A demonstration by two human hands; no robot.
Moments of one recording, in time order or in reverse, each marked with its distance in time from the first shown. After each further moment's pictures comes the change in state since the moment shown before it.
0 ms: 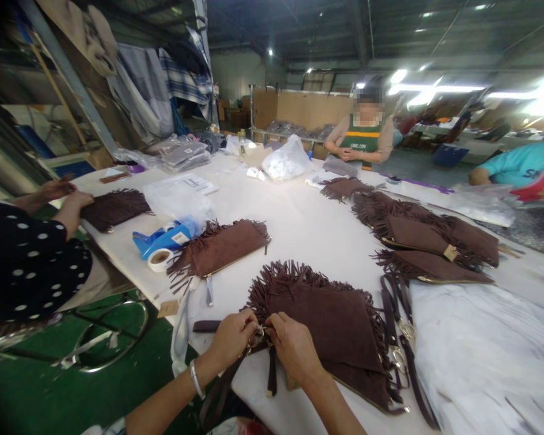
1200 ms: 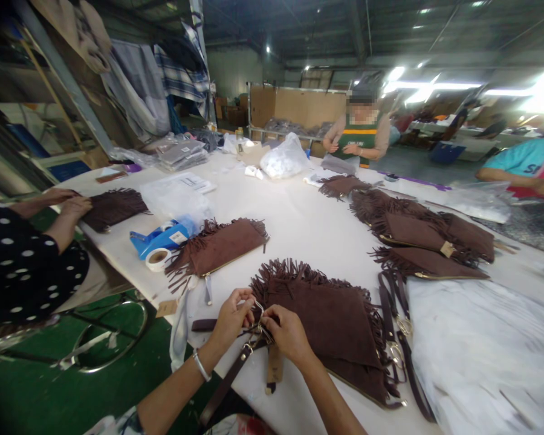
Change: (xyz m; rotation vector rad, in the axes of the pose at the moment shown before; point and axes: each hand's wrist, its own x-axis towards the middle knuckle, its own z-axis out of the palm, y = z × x) left_hand 0.024 -0.003 0.004 -0.435 0.152 0.025; right_hand 0.019 0.013 0.016 0.411 0.055 0.127
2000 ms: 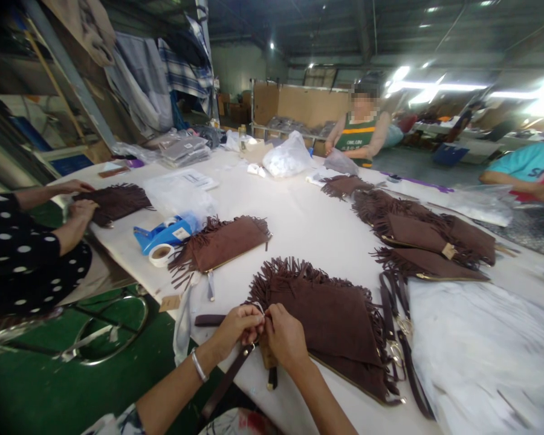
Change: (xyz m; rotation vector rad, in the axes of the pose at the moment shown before) left_hand -0.013 -0.014 -0.009 -0.142 -0.322 -0.221; right_hand -0.014 -0.012 0.016 -0.389 0.093 -0.048
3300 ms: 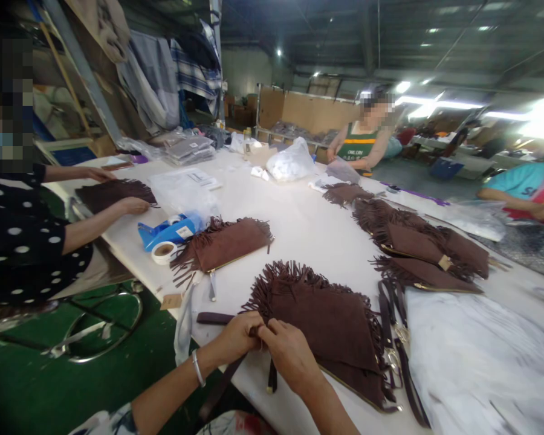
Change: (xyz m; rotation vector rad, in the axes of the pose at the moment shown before) left_hand -0.007 0.007 -0.004 0.746 -0.074 0.392; right_hand -0.016 -0.016 -0.026 -0.198 -0.168 -0.355
